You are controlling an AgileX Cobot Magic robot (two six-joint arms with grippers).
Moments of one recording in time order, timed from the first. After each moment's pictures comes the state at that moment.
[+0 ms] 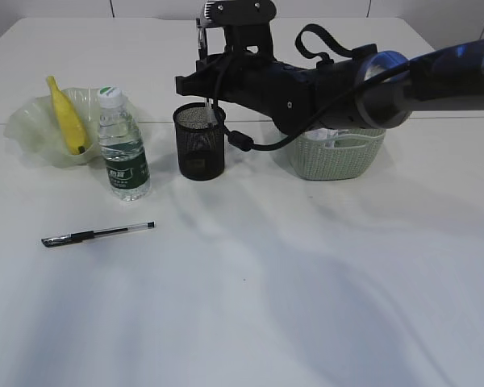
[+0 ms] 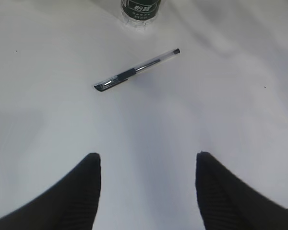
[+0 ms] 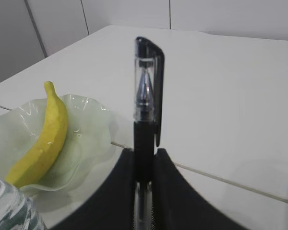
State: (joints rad) left arm -0.09 1.11 -1.01 -0.25 0.99 0.16; right arm 0.51 2.20 -1.64 0.14 -0.26 -0.06
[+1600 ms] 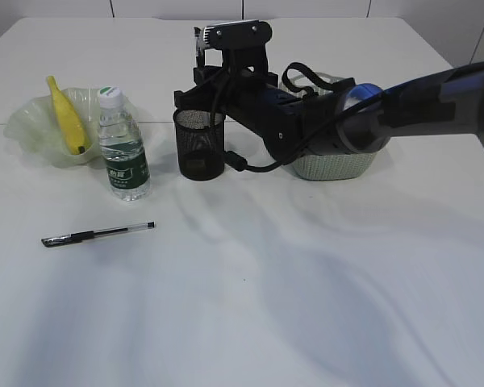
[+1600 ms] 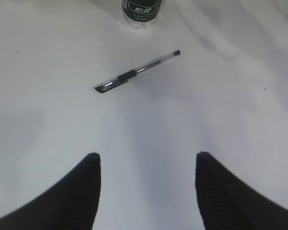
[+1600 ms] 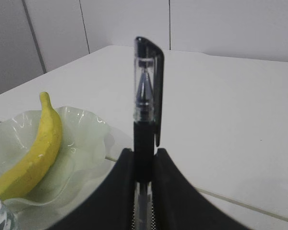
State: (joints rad) left arm -0.09 1.11 -1.01 -0.25 0.98 0.16; right arm 0.51 2.29 -1.65 0.11 -0.44 -0.05
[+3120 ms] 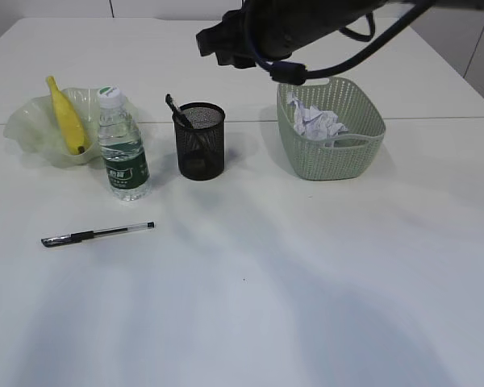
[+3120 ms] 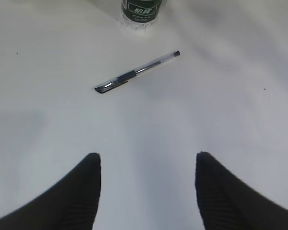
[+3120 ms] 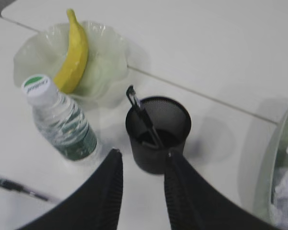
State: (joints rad) left arm -0.09 1.11 -1.01 -0.25 0.98 0.16; right arm 0.51 1.90 -1.65 0.09 0.40 -0.05
